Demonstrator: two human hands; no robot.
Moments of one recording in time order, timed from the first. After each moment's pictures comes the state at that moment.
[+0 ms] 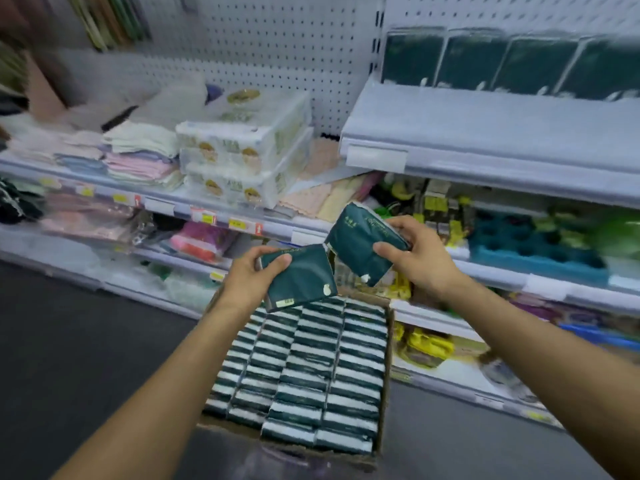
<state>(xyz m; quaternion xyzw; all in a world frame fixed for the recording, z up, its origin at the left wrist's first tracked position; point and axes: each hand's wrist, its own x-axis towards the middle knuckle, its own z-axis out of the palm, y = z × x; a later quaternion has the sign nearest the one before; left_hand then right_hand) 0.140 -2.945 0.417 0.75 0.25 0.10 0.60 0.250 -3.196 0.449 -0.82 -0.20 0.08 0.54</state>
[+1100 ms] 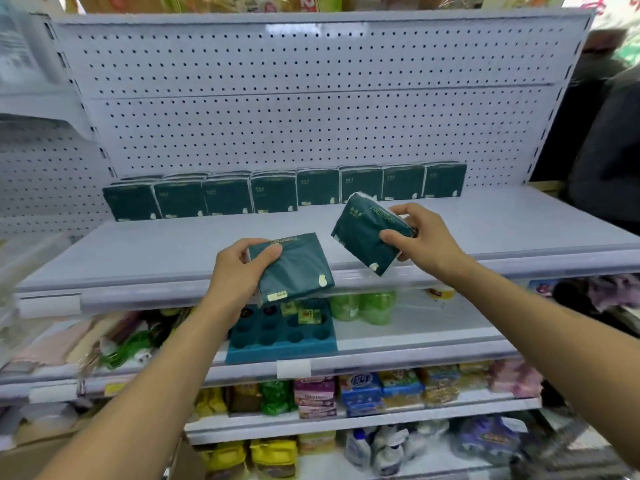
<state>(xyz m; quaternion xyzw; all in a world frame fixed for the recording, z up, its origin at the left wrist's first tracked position) 0.331 -3.394 0.578 0.75 0.04 0.12 0.65 0.354 -3.684 0.609 -0.84 -0.11 -0.14 0.51</state>
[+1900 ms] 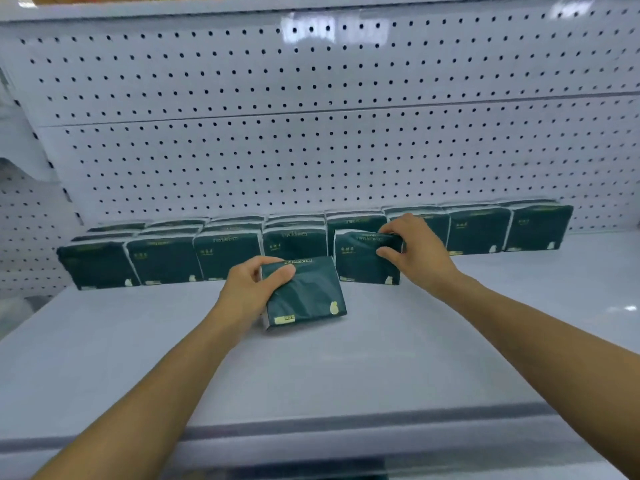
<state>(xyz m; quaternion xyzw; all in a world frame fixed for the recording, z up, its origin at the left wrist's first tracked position) 0.545 -3.347 0.587 0.75 0.04 0.07 0.65 0.622 -3.626 0.588 -0.92 -0.17 -0.24 0.25</state>
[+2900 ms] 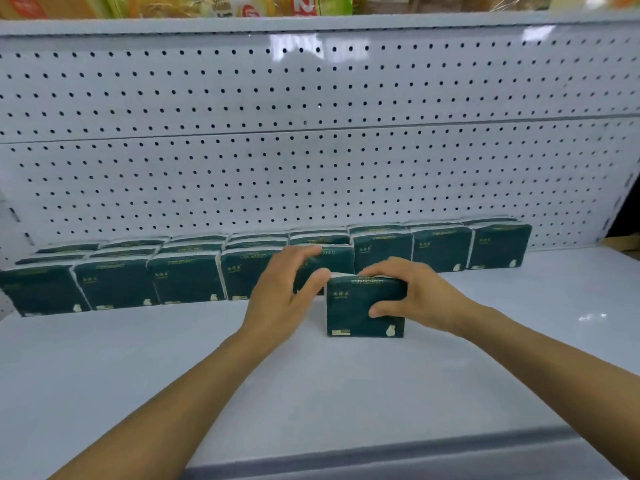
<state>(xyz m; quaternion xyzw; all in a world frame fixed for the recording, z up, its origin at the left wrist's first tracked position) 0.567 -3.441 0.592 0.87 -0.19 0.23 0.39 0.583 -3.688 0.599 -0.89 -0.26 -0.08 0.37</state>
